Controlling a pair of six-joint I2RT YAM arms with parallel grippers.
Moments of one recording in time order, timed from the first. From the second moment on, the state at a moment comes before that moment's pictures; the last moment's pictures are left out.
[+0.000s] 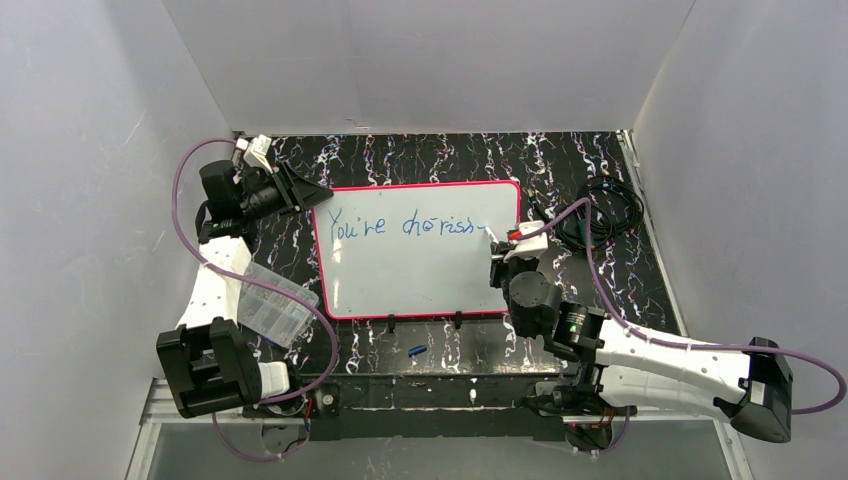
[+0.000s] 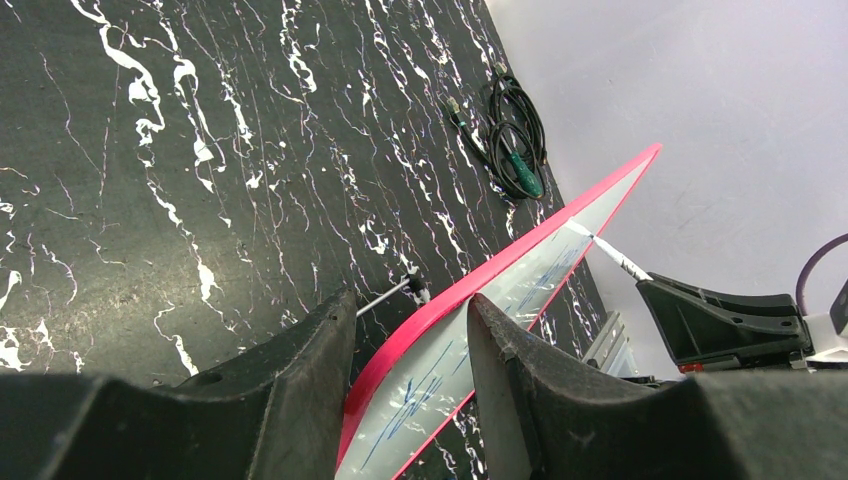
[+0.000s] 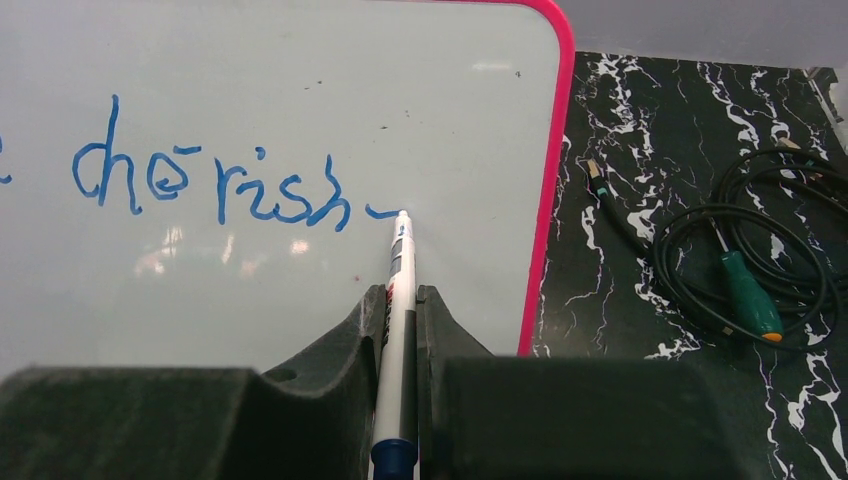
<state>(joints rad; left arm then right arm) 0.20 1.28 0.97 -0.09 0.97 -0.47 1.19 0.87 0.58 0.13 0.98 0.18</state>
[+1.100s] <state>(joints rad) 0.20 1.28 0.97 -0.09 0.97 -0.47 1.19 0.89 0.58 0.10 0.94 0.24</state>
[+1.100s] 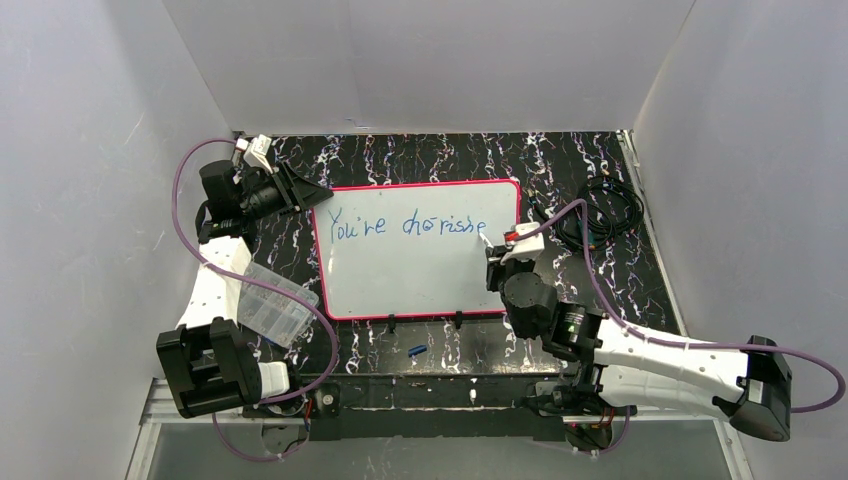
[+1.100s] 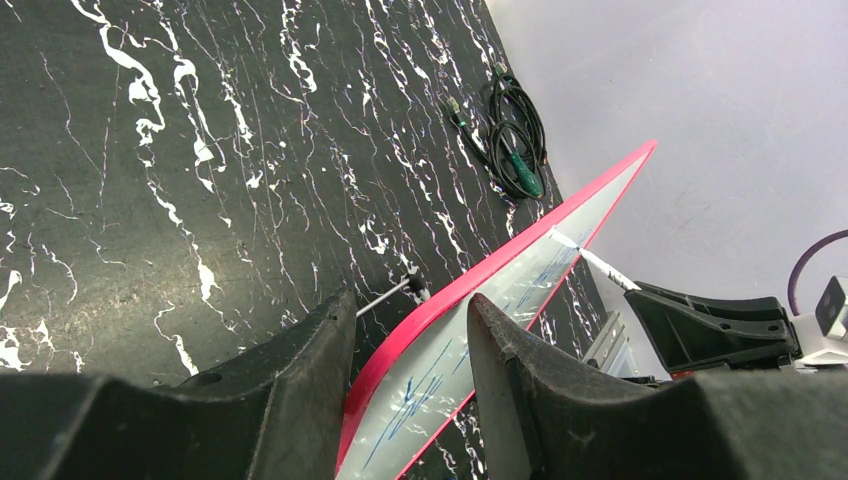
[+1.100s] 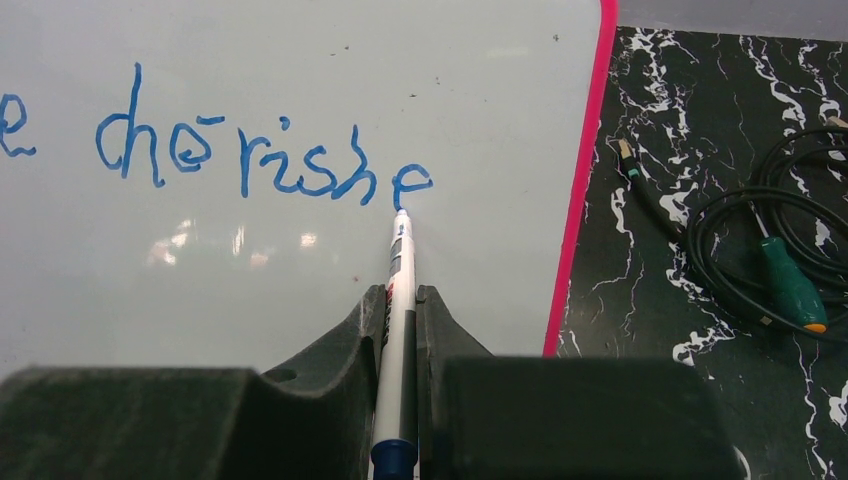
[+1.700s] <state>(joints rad) 0.20 1.28 0.97 -0.09 0.97 -0.47 1.19 0.83 0.58 0.07 1.00 0.20</state>
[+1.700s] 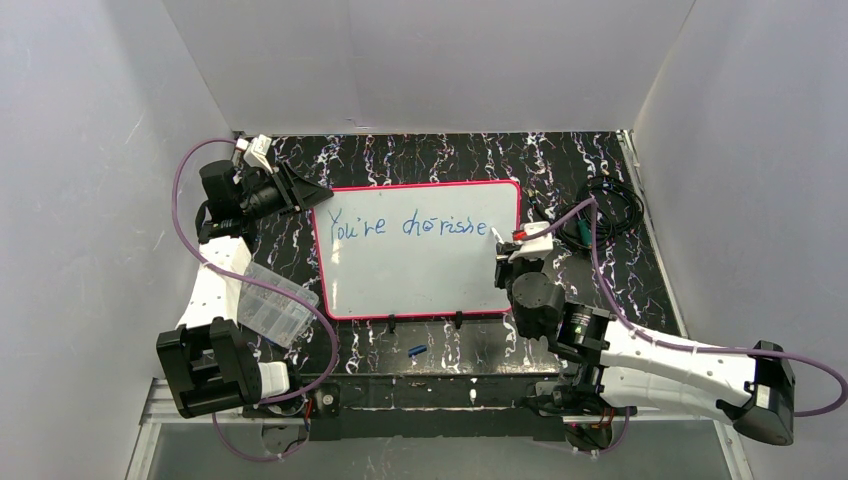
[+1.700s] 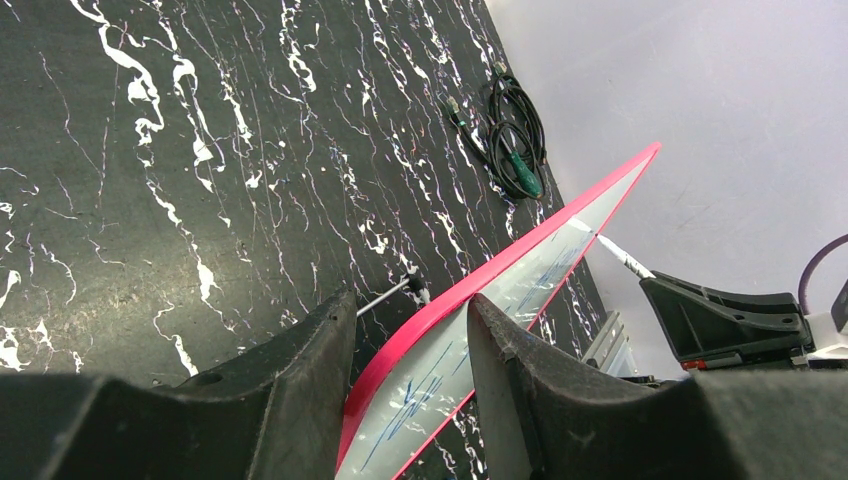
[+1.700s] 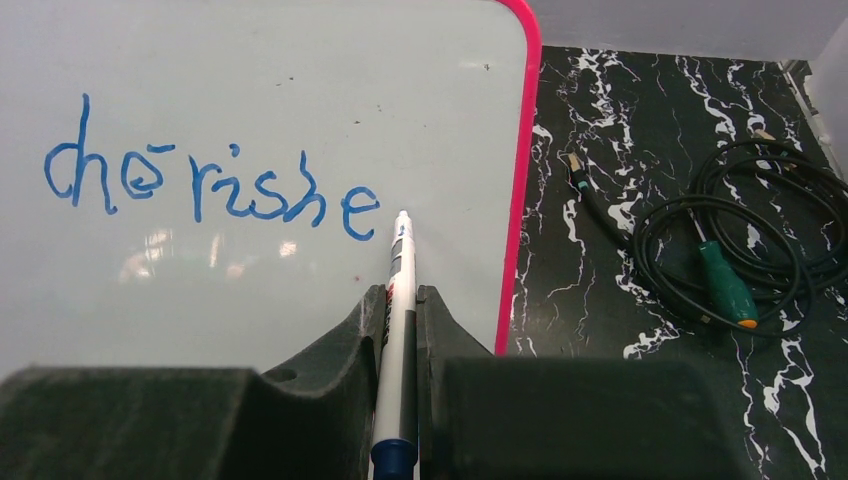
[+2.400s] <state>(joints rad) 0.20 1.28 0.97 -0.09 0.97 -0.47 1.19 0.90 0.58 0.15 0.98 0.14</state>
